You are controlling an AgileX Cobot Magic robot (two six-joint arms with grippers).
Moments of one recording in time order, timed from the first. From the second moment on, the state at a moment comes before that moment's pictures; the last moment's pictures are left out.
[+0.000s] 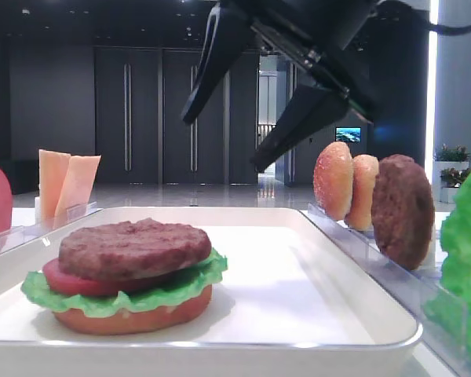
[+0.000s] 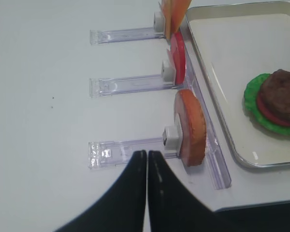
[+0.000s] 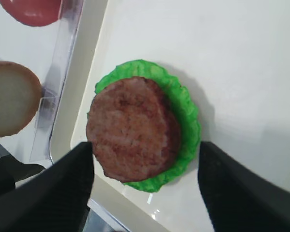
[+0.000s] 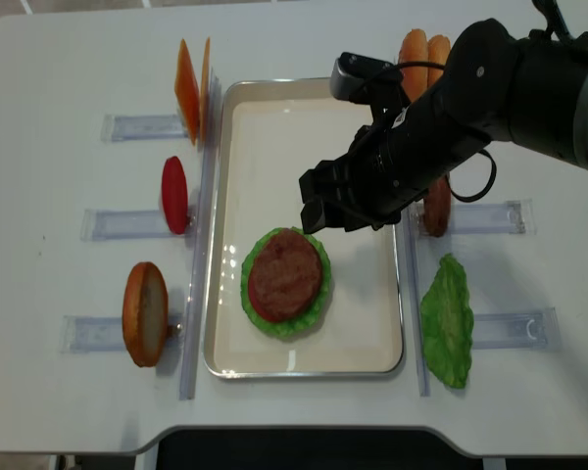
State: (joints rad) left arm -0.02 -0.02 -0.48 -0.04 1.11 0.07; right arm 0.60 1.71 -1.11 0.75 0.71 -0.24
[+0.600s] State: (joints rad) left arm -0.02 -0.02 -0.48 -0.04 1.11 0.07; right arm 0.58 1.59 -1.22 0.24 0.92 0.15
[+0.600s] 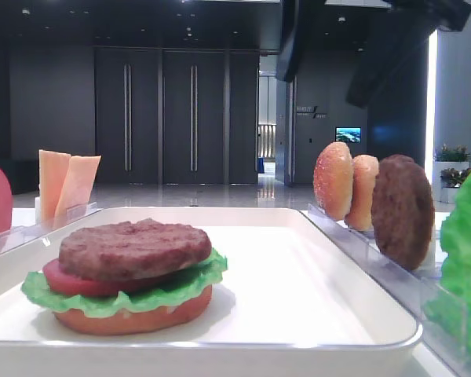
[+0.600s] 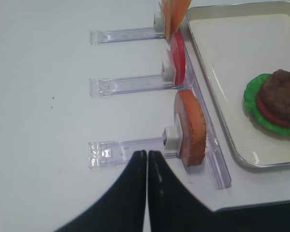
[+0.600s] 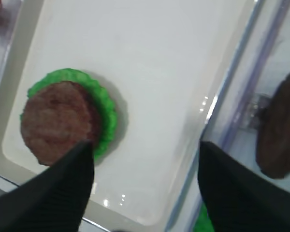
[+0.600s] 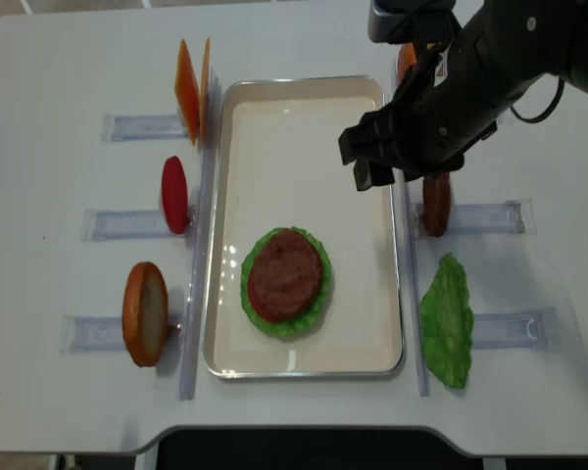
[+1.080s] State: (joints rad) left arm -0.02 -0.02 -0.48 -0.04 1.11 0.07; right arm 0.40 1.58 -1.27 0.07 1.11 0.17
